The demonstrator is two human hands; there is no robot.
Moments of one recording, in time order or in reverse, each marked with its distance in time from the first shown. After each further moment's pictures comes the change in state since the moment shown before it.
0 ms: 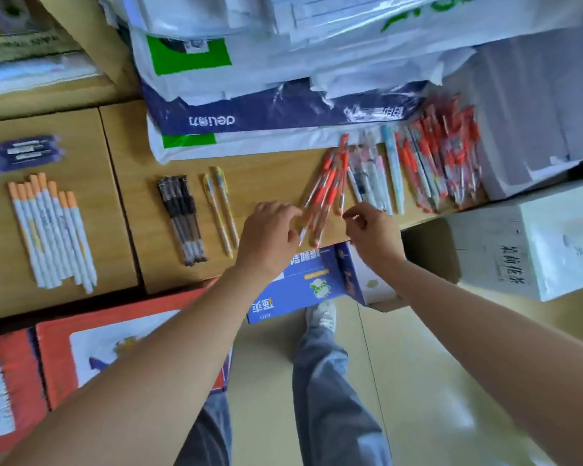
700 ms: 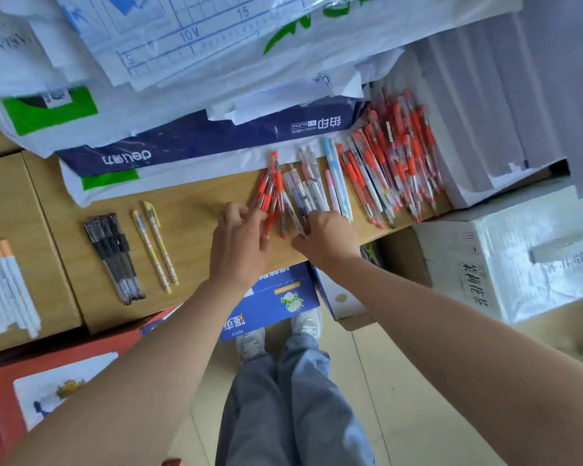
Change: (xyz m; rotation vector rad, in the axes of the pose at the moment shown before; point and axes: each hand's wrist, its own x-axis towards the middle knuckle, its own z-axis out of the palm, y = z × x) left_hand 0.060 0.063 0.034 0.191 0.035 -0.144; right_hand 0.060 0.022 -0.035 -0.367 -0.176 -0.169
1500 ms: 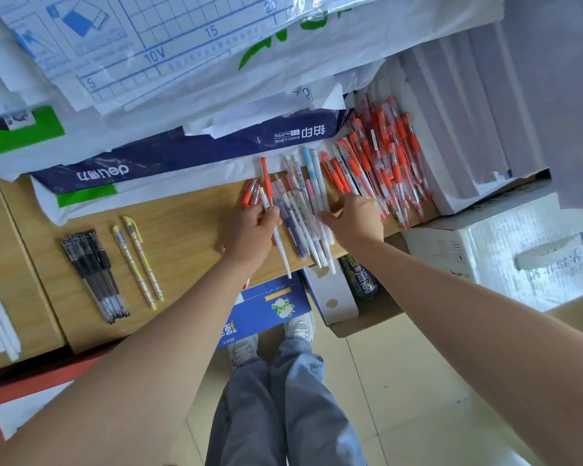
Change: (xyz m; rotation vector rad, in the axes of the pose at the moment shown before) left_hand 0.039 0.037 0.001 -0.862 -0.226 -0.307; right_hand 0.037 0.058 -0.022 0.124 0.096 0.249
